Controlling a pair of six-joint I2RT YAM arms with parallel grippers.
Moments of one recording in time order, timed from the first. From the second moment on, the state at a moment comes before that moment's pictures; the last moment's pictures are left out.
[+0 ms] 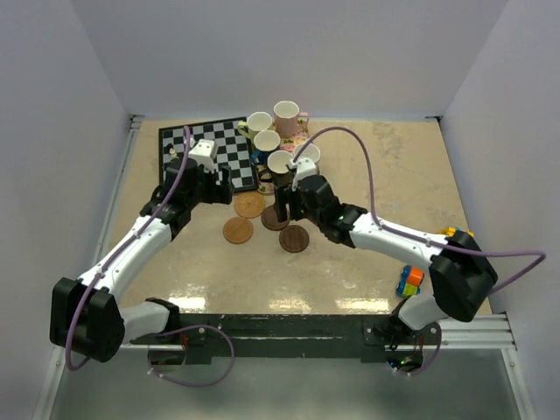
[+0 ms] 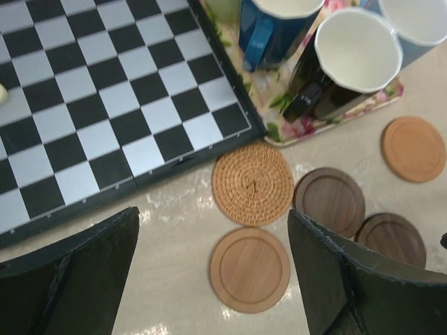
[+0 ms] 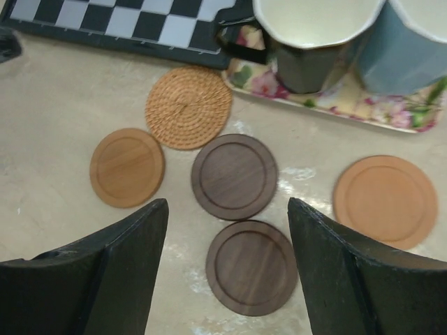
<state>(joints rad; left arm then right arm) -0.31 1.21 0.87 -0.11 0.00 -0.13 0.78 1.46 0.97 -0.01 0.21 0.32</state>
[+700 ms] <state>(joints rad) -0.18 1.14 0.84 -0.18 -0.17 -0.13 1.11 2.01 1.27 0.10 0.37 0.27</state>
